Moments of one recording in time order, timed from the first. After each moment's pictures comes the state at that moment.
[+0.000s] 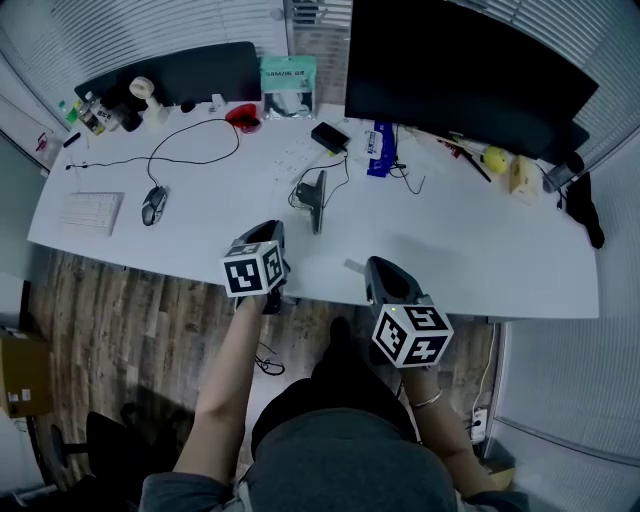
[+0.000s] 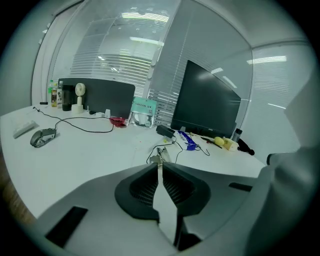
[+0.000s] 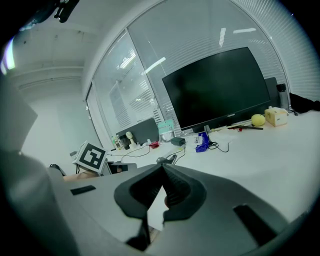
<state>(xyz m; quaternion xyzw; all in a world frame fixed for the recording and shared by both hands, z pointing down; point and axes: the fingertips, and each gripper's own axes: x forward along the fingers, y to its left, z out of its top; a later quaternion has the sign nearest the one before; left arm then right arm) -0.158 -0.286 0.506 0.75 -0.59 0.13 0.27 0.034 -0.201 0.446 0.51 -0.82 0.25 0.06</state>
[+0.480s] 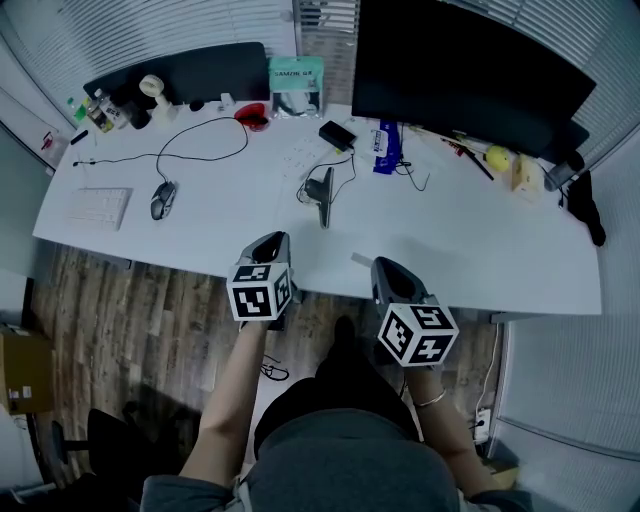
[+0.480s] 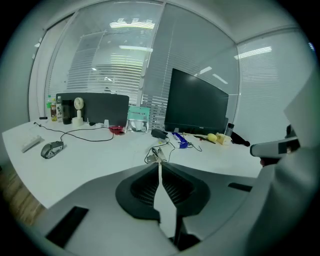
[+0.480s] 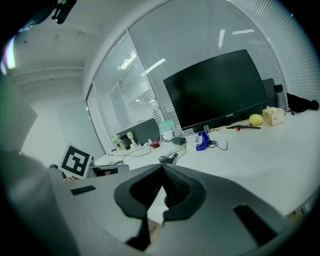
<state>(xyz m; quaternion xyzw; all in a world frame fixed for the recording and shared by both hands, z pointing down) -0.153 -0.236 0.482 0.77 -0.58 0.15 0.21 0.031 -0.183 0.443 0.51 -0.82 0.25 0.06</state>
